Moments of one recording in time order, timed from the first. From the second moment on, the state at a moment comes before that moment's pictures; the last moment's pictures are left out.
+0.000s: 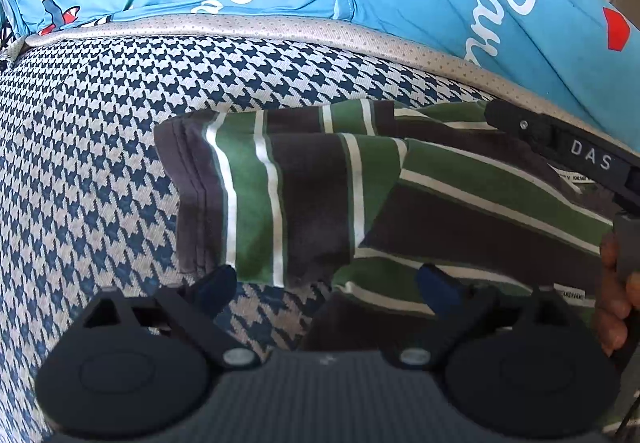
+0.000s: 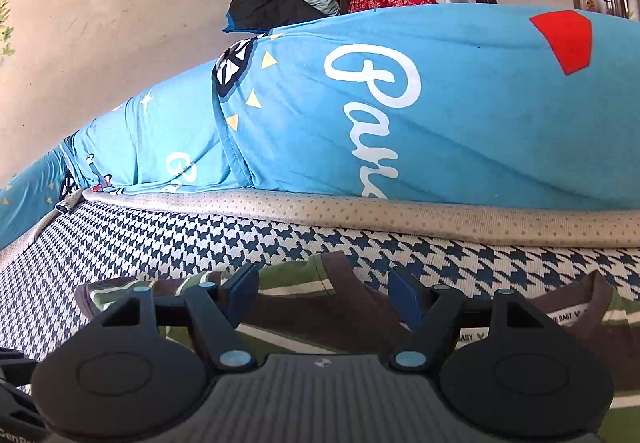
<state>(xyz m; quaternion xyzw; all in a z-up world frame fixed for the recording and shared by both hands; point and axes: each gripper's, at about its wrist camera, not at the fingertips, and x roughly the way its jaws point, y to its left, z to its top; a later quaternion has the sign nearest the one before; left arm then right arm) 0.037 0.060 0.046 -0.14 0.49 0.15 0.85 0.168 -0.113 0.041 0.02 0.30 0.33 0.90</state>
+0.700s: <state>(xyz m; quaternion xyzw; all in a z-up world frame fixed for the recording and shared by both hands) 0.039 0.054 0.037 -0.11 0.50 0.17 0.84 0.196 -0.104 0.017 0.02 0.29 0.35 0.89</state>
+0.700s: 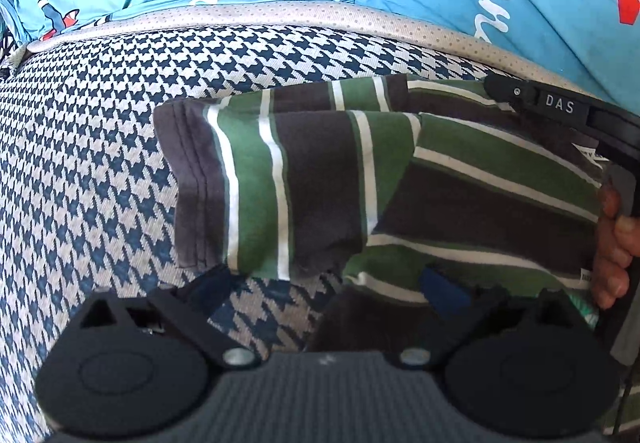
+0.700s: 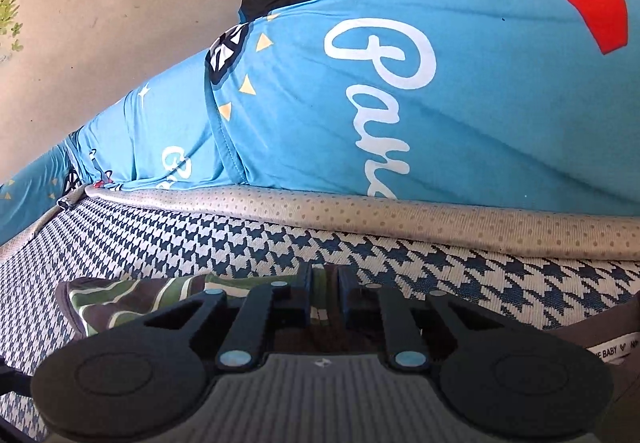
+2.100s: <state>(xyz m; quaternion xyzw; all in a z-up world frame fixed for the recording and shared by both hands) 0.053 0.038 0.048 -0.08 0.48 0.20 0.85 0.200 -0.222 0.028 -0.05 0.29 0.29 0.91</state>
